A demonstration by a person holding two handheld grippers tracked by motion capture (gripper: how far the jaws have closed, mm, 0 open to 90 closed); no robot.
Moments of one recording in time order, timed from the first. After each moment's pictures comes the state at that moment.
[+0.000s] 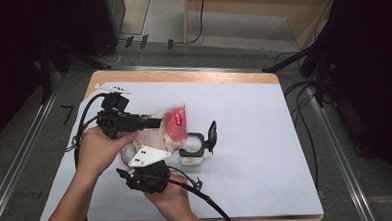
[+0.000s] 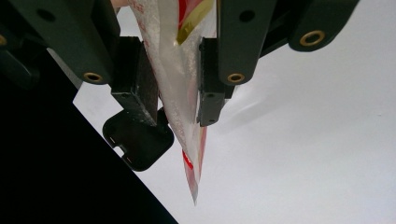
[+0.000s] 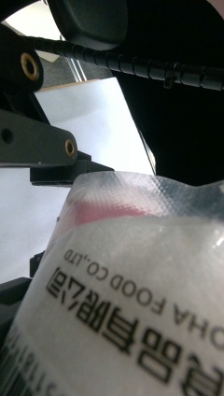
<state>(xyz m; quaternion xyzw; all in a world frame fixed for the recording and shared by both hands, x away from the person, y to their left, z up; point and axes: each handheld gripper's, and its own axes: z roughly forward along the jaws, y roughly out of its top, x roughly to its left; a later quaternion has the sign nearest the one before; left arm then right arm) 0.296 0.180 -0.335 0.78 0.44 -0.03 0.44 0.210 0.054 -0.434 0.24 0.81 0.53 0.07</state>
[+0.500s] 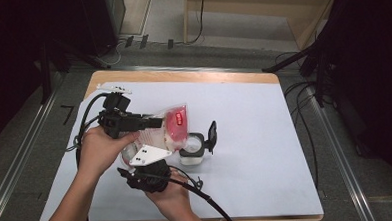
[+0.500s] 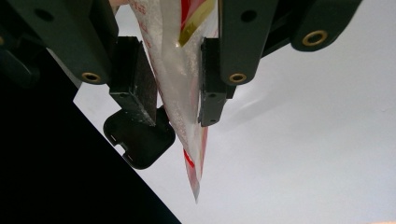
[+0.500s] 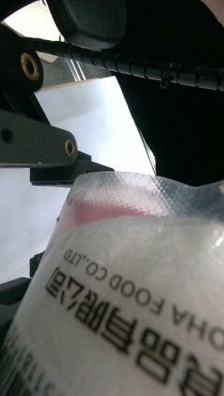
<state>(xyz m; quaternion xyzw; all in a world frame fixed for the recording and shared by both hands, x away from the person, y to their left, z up) 0.297 0.178 -0.336 0.78 0.44 -0.03 0.44 0.211 0.052 -0.433 0.24 0.81 0.53 0.07</state>
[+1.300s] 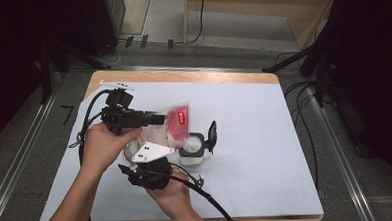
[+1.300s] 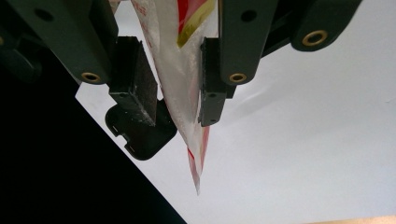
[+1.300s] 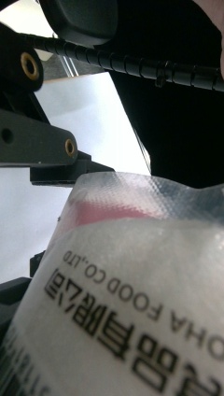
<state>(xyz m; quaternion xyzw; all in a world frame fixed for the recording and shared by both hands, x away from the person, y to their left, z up) 0.304 0.173 -0.332 0.78 0.44 -0.03 0.45 0.218 0.049 -0.433 0.24 0.81 0.54 0.07</state>
